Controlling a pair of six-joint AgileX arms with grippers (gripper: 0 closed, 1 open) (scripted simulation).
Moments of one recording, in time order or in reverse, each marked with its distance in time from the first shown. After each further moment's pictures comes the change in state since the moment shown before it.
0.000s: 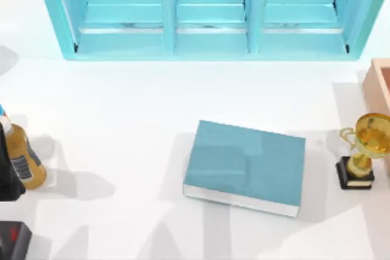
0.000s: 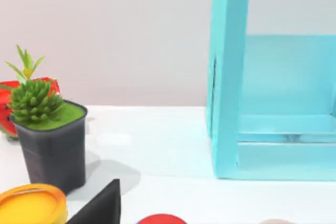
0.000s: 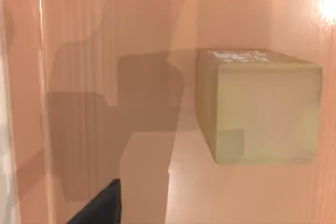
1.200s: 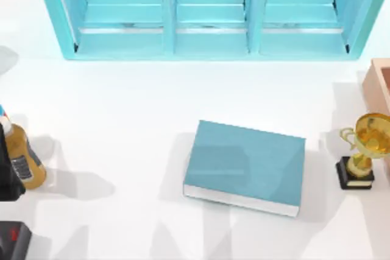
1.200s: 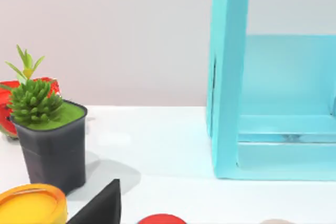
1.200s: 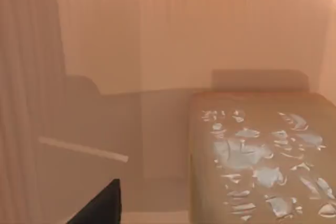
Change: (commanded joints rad) left arm 0.000 0.000 0.000 0.000 0.000 0.000; right arm -0.033 0.281 -0.064 0.178 0.002 -0.022
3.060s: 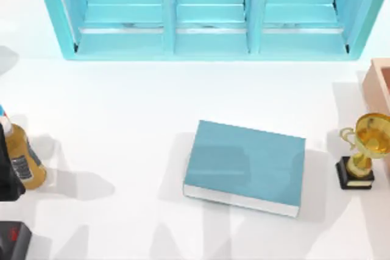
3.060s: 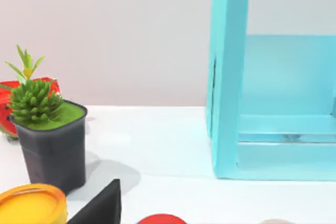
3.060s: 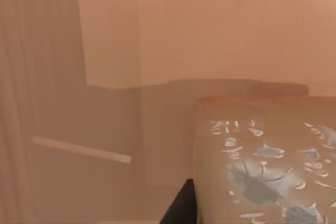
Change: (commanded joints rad) left arm 0.000 0.000 0.000 0.000 0.000 0.000; right arm 0.002 0.002 -0.028 0.029 0.000 0.016
